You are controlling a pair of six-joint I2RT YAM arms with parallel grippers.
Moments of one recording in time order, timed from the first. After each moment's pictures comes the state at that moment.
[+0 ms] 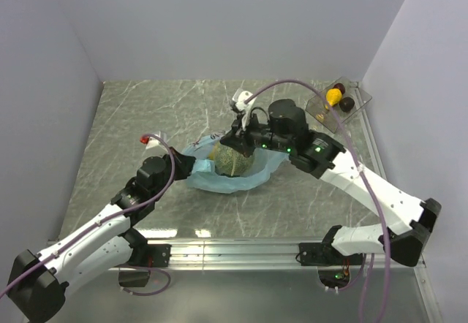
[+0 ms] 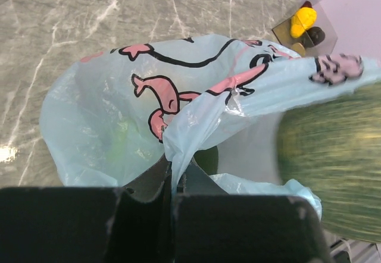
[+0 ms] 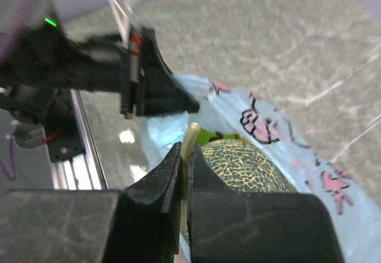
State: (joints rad) left arm -0.63 0.78 0.44 0.06 -0.24 -0.75; right arm 0.85 1.27 1.32 -0.36 -0.29 -0.03
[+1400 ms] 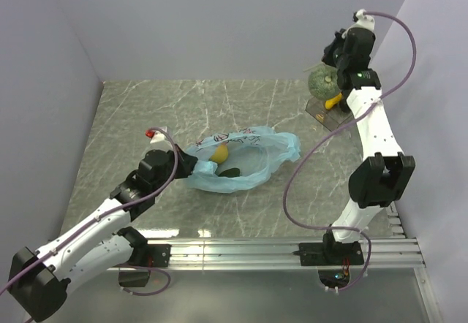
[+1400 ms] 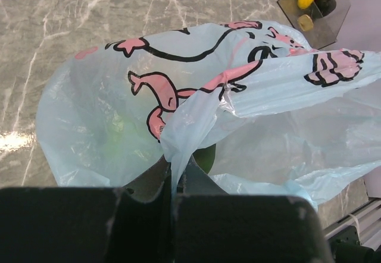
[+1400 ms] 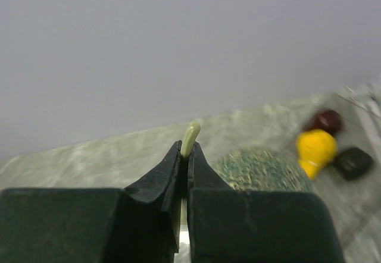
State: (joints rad) left arm -0.63 0.83 0.54 -0.08 -0.18 -0.69; right arm 0.02 1.72 1.82 -0.28 0.04 0.31
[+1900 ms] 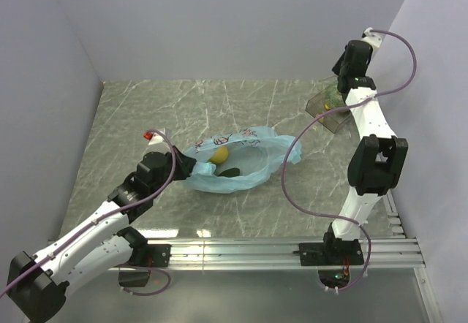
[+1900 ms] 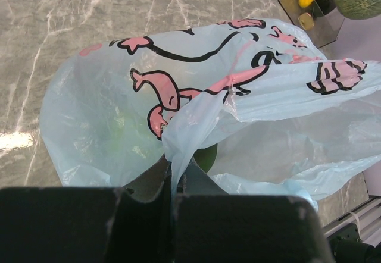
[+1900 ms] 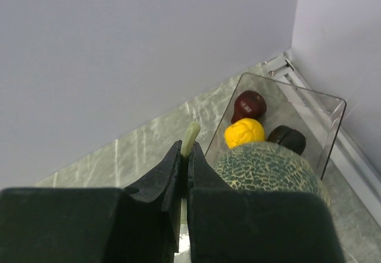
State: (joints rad) left arm -0.63 0.79 0.53 -0.10 -0.18 -0.70; right arm -0.07 1.88 1.74 -0.15 0.26 0.35
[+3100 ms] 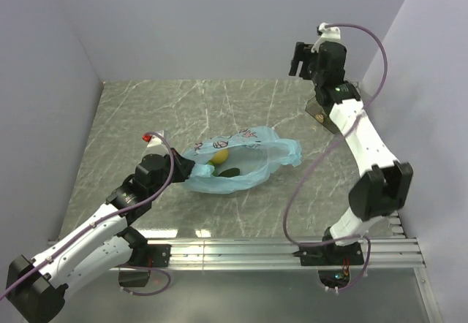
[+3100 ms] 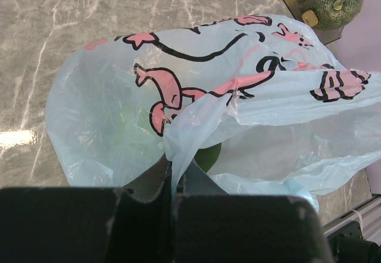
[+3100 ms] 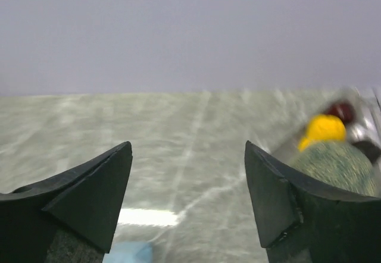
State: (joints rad) left arm -0.63 0.76 0.51 -0.12 -0.18 -0.70; right arm 0.18 1.65 1.61 -0.20 0.15 0.14
